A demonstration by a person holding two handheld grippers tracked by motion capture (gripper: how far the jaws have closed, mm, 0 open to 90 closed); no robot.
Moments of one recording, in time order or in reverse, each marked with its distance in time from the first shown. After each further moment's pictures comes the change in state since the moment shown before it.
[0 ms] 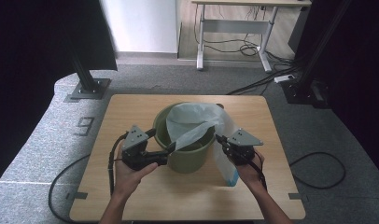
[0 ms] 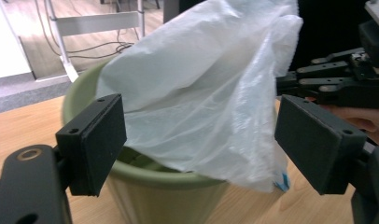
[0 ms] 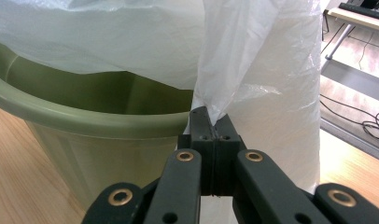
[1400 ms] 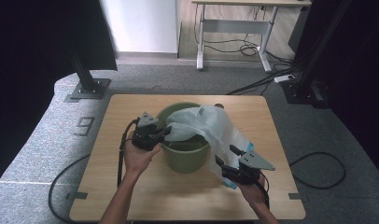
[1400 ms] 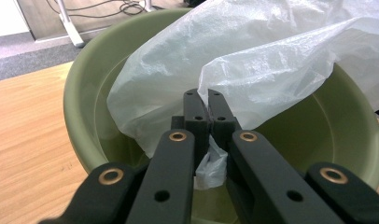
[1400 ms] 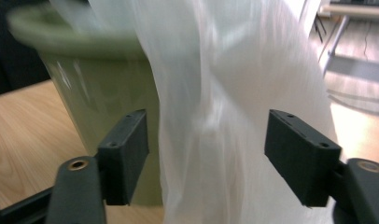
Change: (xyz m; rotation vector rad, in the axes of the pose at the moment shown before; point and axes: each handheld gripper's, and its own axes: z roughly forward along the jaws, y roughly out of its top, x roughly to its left) left arm 0.043 0.003 0.055 0.158 0.033 -0.039; right arm 0.015 -0.064 -0.021 -0.110 0.003 0.153
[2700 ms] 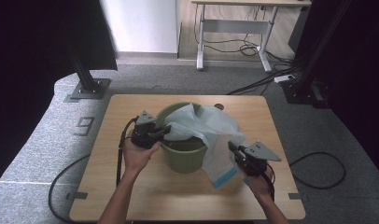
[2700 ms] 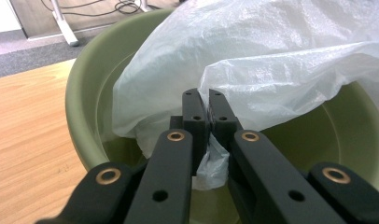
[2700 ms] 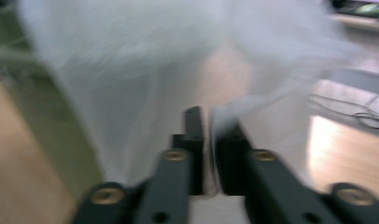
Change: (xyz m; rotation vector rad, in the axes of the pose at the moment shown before) left arm 0.008 0.000 0.003 -0.005 -0.024 -0.012; right arm -0.023 0.019 0.000 0.015 -0.045 -0.048
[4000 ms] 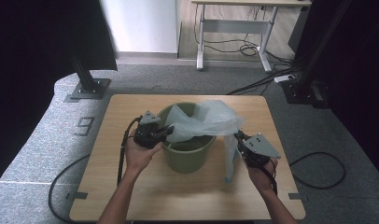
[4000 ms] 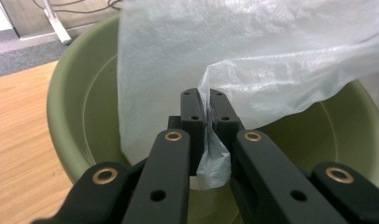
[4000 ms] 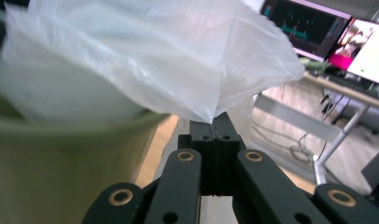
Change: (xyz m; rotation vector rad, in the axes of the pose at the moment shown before) left arm -0.003 0.003 0.008 0.035 -0.023 0.027; right arm -0.001 0.044 -0.007 -0.092 -0.175 -0.169
